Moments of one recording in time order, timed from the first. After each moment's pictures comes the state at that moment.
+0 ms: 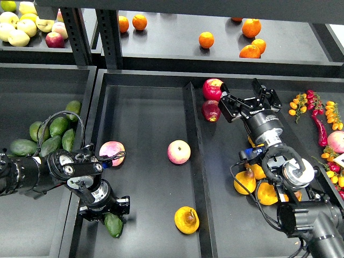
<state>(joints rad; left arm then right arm) -0.99 0.04 0.43 -0.69 0.26 -0.49 0.49 0.32 0.01 1.38 1.12 0.37 0.15 -0.20</state>
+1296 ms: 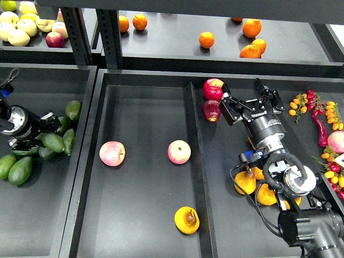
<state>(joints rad) -1.05 0.53 0.15 -0.59 0.27 -0.49 0.49 0.24 0.02 1.38 1.21 0.37 0.20 -0.20</state>
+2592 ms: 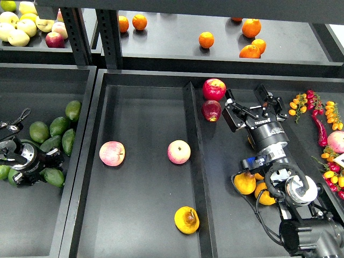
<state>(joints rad) -0.89 0.36 0.14 -0.43 0.33 -0.49 0.49 0.20 0.01 1.39 1.22 0.37 0.25 -0.20</state>
